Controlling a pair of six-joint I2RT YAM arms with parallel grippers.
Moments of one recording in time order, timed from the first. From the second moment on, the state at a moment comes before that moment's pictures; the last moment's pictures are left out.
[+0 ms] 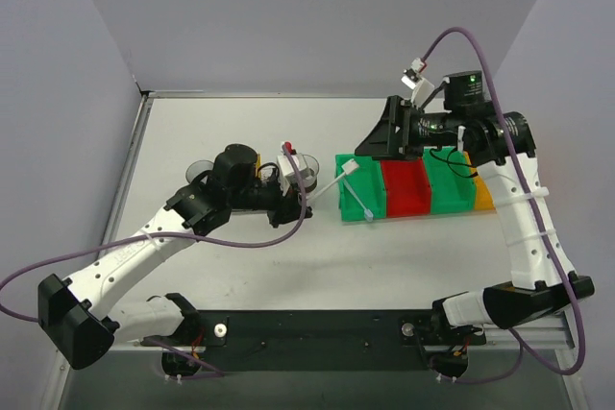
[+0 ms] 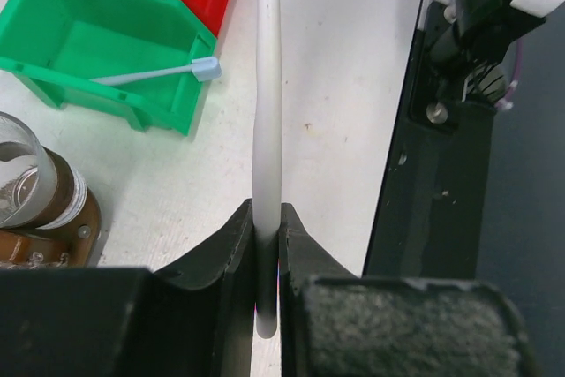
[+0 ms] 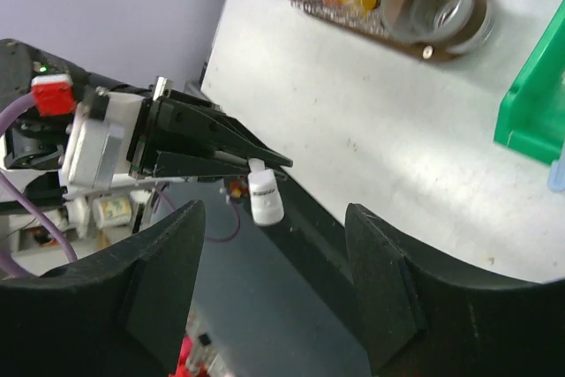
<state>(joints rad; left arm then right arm) -0.76 1.16 1.05 -0.39 0.55 0.09 0.28 1.40 1.72 -1.09 -0.75 0.39</state>
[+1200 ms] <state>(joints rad) -0.65 1.20 1.05 -0.33 0.74 -0.07 0.42 1.39 1.67 -0.94 -0.60 0.45</state>
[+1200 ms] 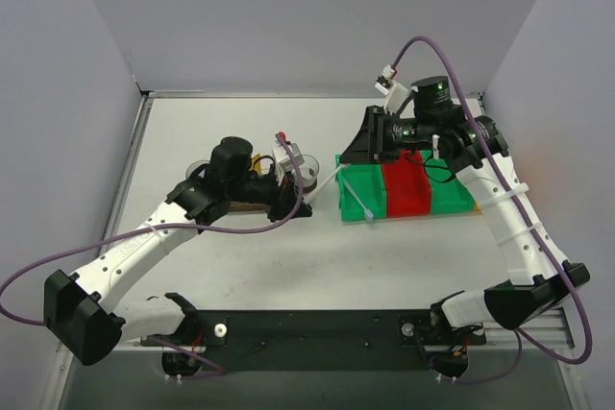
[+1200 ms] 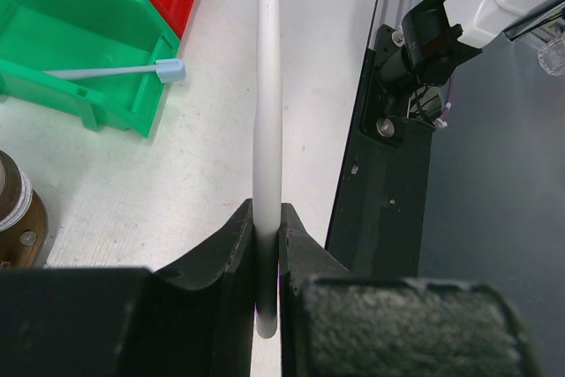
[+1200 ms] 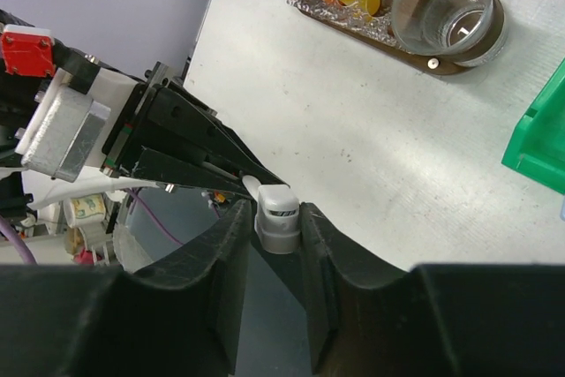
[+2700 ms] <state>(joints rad) -0.62 1.16 1.02 -0.22 0.68 -0.14 0.47 1.41 1.65 -0.90 -0.52 0.42</state>
